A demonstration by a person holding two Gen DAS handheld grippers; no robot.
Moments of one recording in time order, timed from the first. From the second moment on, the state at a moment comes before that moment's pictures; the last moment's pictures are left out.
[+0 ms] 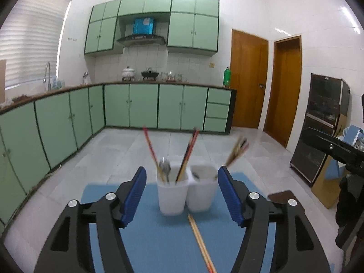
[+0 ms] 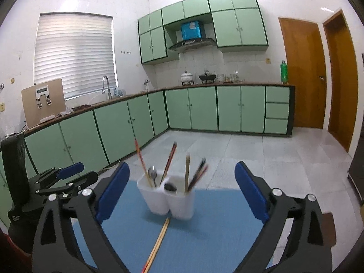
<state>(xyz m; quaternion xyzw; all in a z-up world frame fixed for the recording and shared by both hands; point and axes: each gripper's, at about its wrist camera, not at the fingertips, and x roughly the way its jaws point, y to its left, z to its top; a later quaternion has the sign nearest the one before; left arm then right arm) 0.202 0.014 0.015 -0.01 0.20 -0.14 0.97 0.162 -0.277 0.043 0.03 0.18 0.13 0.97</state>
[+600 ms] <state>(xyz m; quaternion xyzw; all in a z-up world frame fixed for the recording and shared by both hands) 0.153 0.032 -0.115 -0.01 0.33 -0.09 0.94 0.114 -0.244 -0.091 0.04 0.31 0.10 0.94</state>
